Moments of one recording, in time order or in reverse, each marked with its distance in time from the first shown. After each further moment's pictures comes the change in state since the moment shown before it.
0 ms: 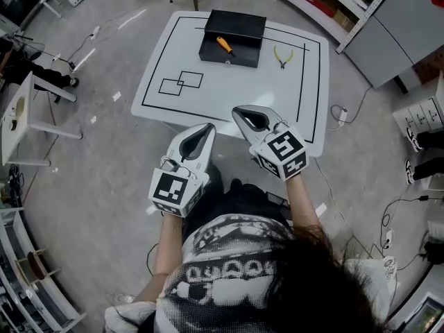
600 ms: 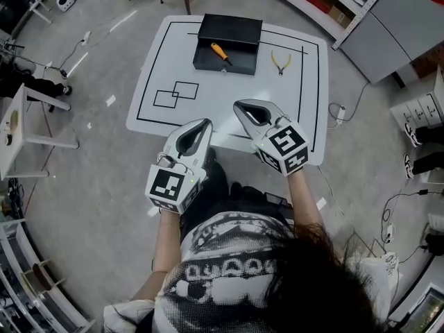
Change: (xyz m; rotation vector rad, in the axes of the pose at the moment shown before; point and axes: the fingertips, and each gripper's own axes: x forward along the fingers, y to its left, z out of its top) left arm 0.053 0.049 0.005 -0.007 0.006 -0.034; right arm 0.038 -0.059 0.012 -0.003 0.015 -0.054
